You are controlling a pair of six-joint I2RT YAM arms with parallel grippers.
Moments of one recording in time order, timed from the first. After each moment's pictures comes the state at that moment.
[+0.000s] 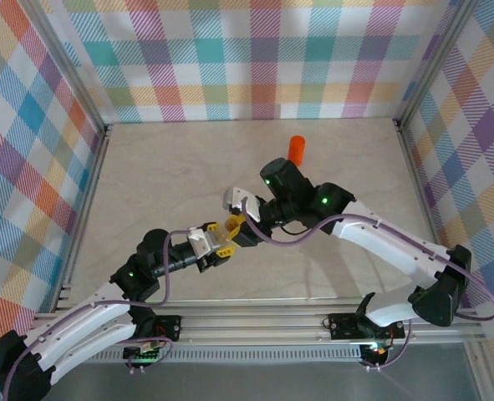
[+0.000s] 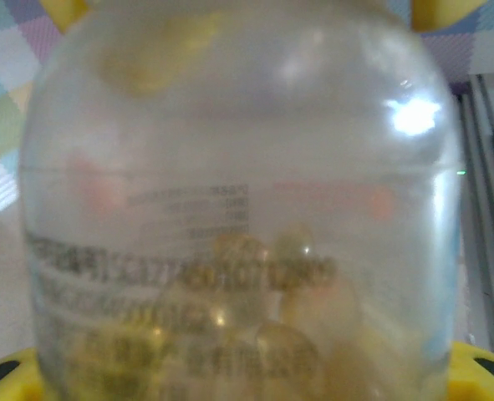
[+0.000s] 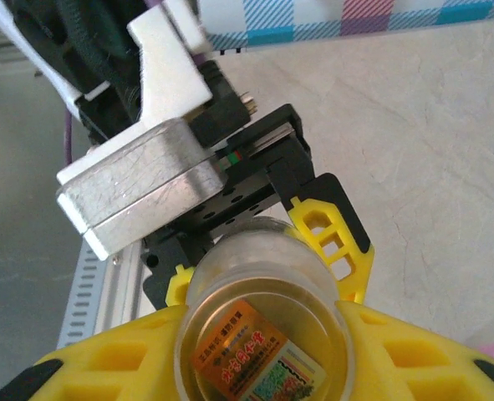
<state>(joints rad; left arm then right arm) -0.73 0.67 0.34 0.14 0.38 0.31 0.94 1.36 1.34 -0.73 -0.57 -0.38</state>
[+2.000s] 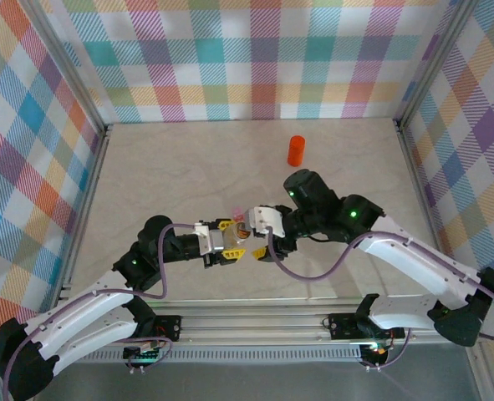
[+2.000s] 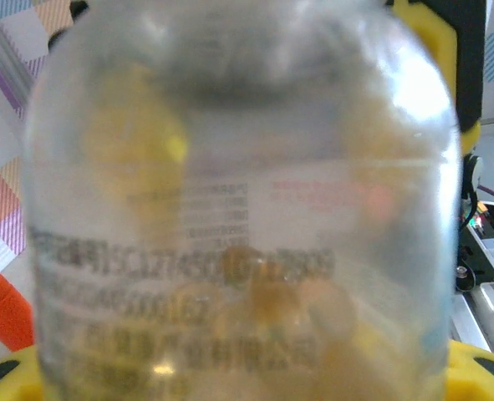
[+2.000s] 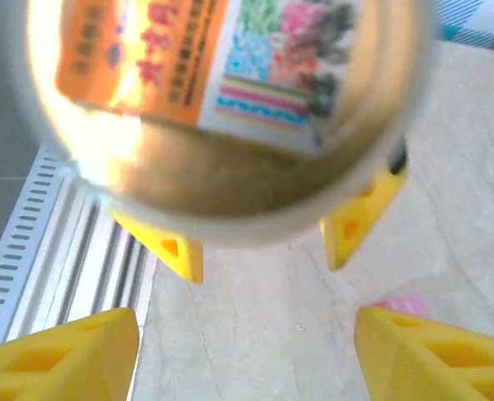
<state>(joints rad) -0.74 0.78 0.49 0.21 0.61 0.34 0.91 1.18 1.27 -0.85 -0.47 -0.66</state>
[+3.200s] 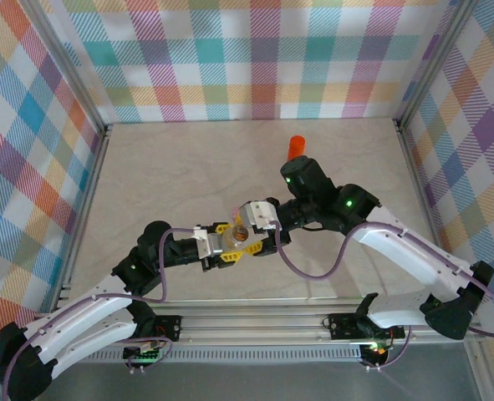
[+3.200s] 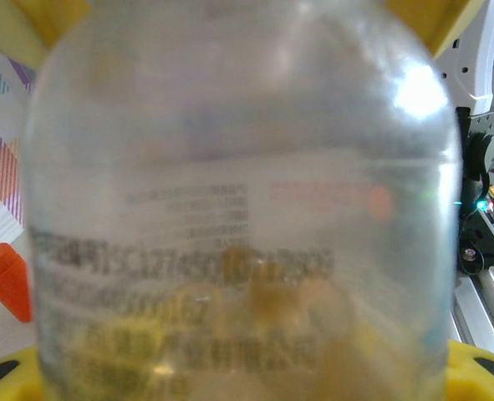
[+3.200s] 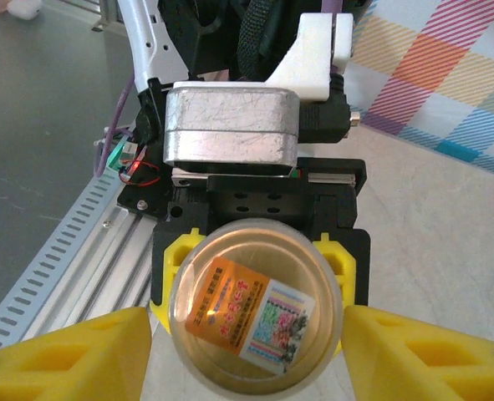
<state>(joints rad) -0.74 0.75 0.43 0.20 0.58 0.34 0.88 1.28 1.38 -0.81 -0.70 -0.80</state>
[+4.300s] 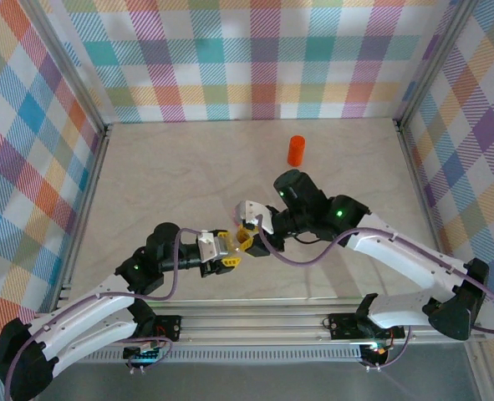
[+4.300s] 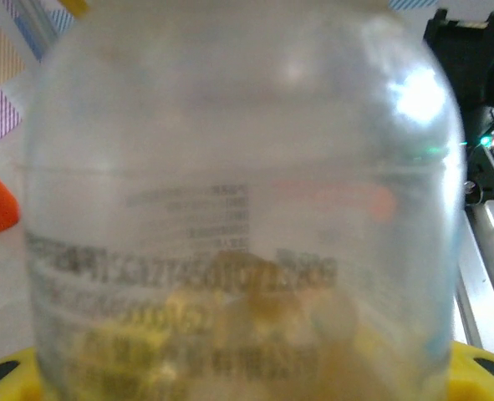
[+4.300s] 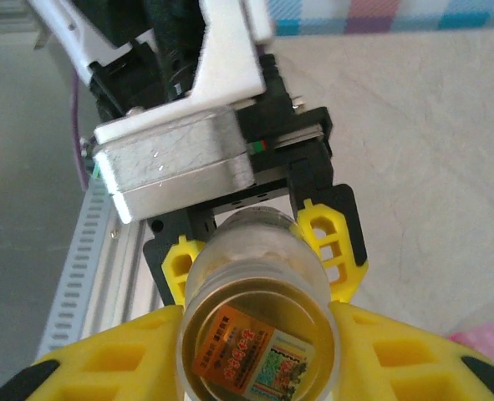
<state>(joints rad) -0.74 0.76 0.39 0.07 0.51 0.36 0.94 1.25 1.21 -0.68 -0.54 -0.37</state>
